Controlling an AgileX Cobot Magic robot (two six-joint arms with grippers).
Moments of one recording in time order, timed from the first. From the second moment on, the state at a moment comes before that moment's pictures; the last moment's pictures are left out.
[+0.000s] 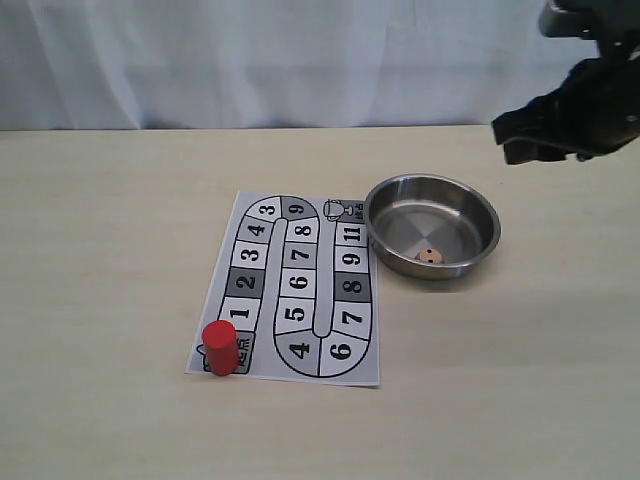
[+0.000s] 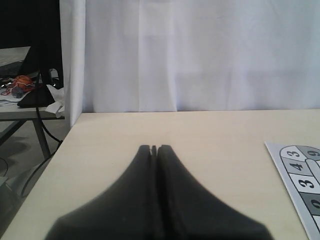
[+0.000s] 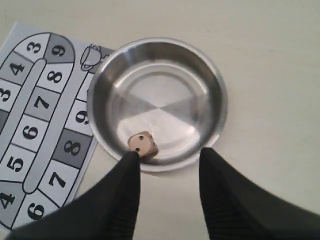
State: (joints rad) left arm 0.02 0.00 0.01 0.09 0.15 -0.05; right arm 0.11 1.53 -1.20 0.21 0.72 -0.24
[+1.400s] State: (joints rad) left arm 0.02 0.00 0.01 0.09 0.15 -0.05; right arm 0.23 2.13 -1.45 0.09 0.71 0.24
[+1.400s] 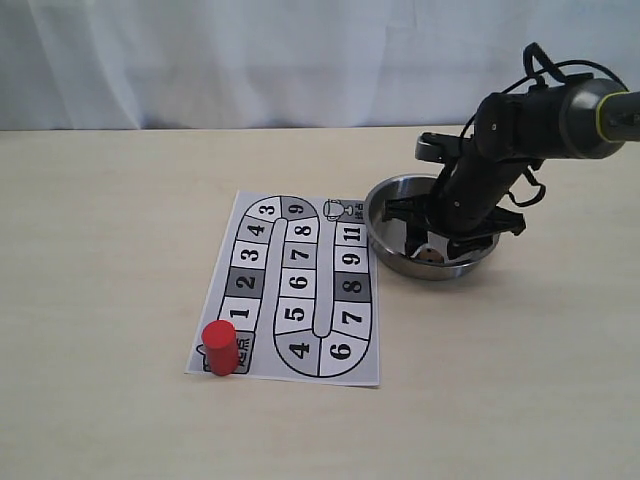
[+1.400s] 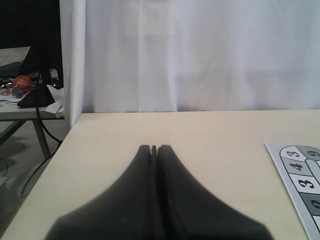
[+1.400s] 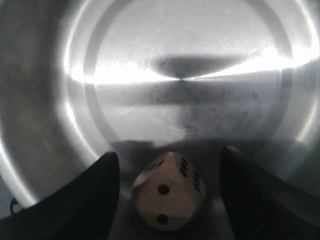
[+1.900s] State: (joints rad) left arm 0.02 0.00 0.01 0.09 0.15 -0.05; right arm 0.23 2.13 -1.45 0.10 0.71 0.24
